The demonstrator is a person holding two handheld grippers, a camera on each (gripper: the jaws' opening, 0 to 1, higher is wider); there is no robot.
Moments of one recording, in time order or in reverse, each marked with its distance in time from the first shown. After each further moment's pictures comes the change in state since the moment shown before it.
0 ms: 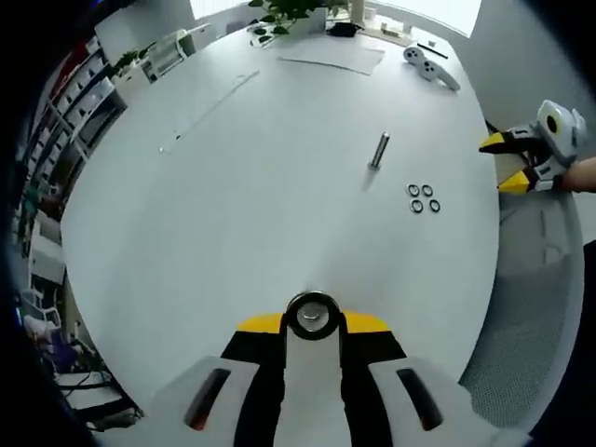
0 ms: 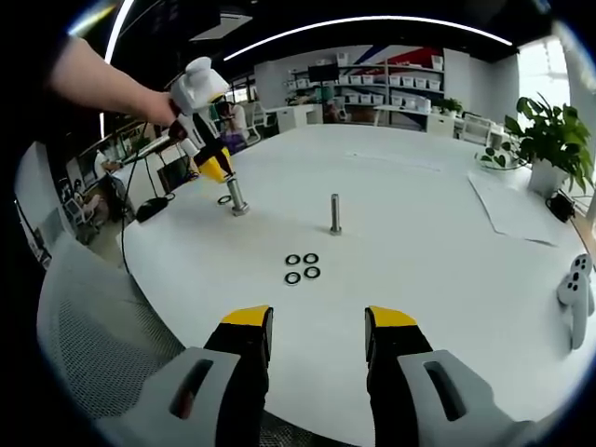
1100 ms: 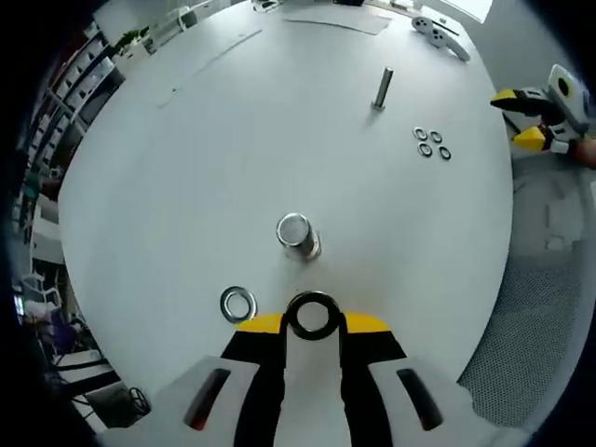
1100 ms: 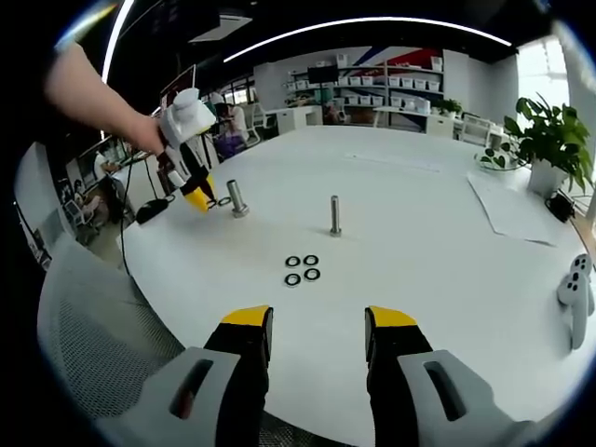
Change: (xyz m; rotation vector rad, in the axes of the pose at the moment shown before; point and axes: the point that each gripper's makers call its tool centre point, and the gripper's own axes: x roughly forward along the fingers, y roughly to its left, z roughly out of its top) left arm 0.014 -0.008 -0.059 -0.065 0.103 0.008; right arm -0.001 0.001 0.001 0.001 -0.005 0.000
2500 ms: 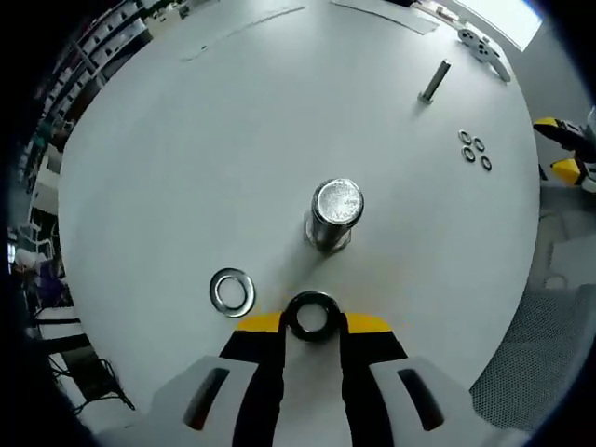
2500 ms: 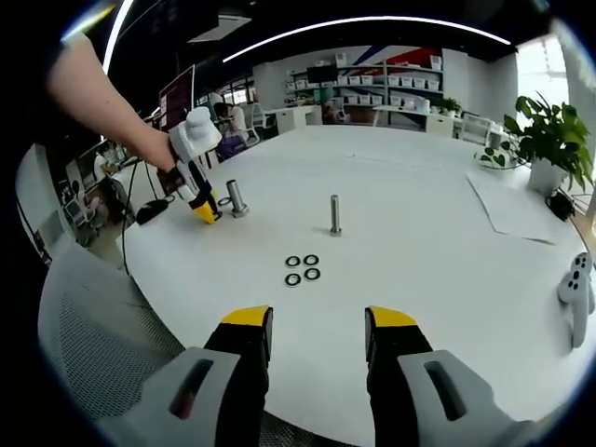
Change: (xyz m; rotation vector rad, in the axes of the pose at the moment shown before) left arm 0.039 0.006 -0.017 -0.175 0.061 0.016; right arm 0.000 0.000 -0.001 0.007 0.003 0.001
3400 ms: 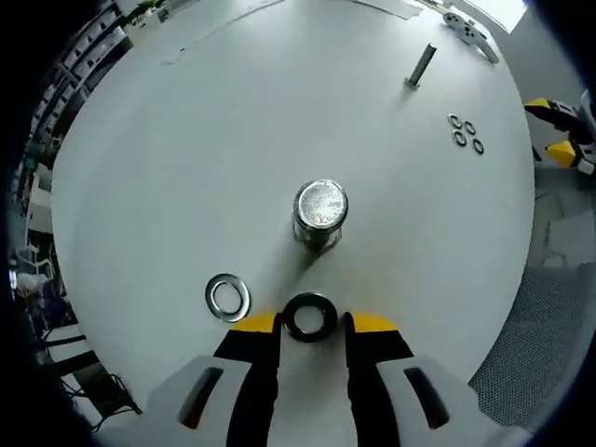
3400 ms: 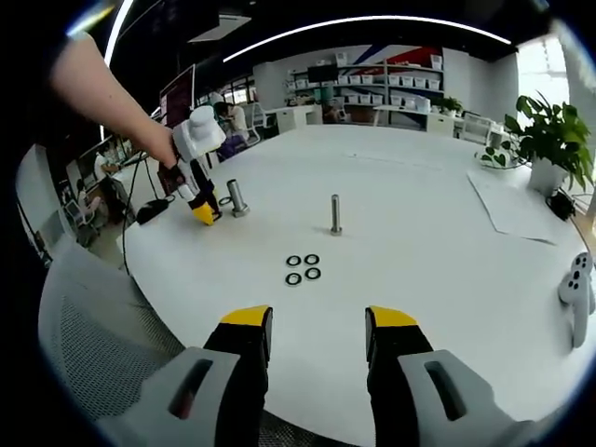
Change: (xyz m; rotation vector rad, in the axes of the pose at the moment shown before) left arm 0.000 -0.003 0.000 0.085 0.045 -0.025; right arm 0.000 0.000 0.000 0.002 0.000 0.000
